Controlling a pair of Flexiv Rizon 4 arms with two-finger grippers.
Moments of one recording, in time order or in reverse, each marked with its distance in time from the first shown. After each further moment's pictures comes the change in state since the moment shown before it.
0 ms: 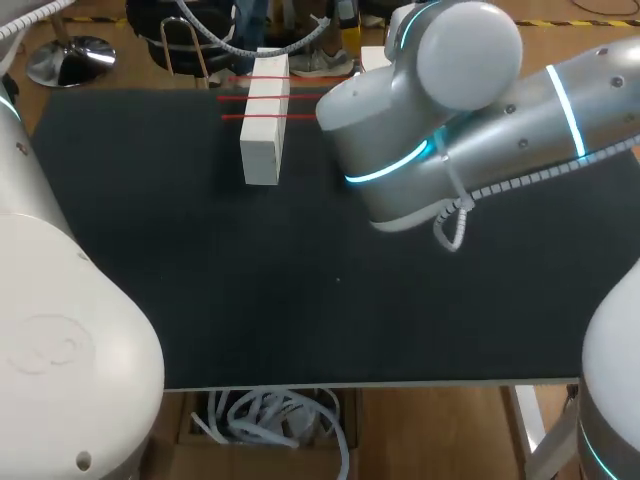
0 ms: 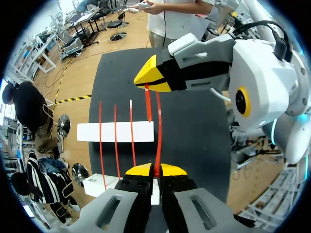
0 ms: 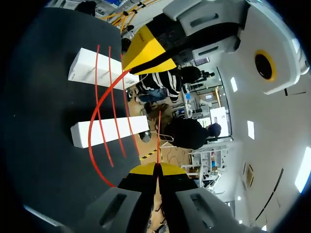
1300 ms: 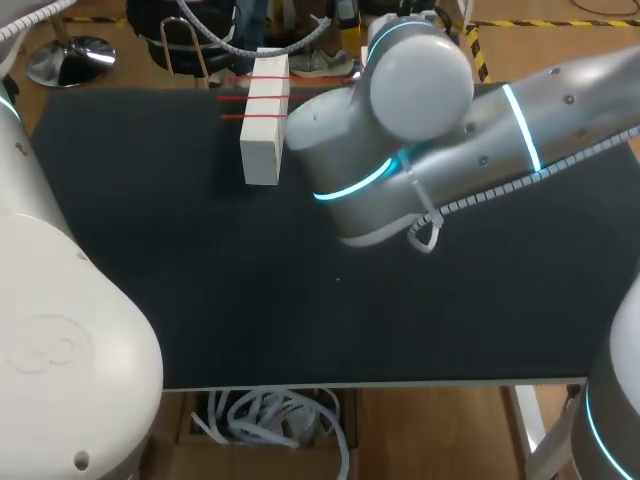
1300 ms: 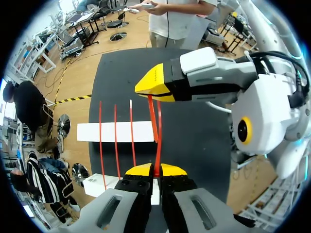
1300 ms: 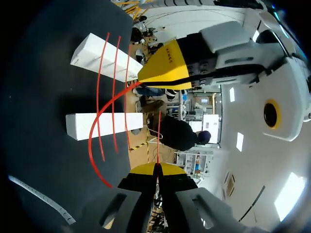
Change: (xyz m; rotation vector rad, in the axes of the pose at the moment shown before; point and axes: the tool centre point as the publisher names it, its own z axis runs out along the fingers) left arm 0.000 0.000 0.000 0.000 0.000 0.000; right arm 0.001 0.017 -0.006 0.055 -0.078 -0.169
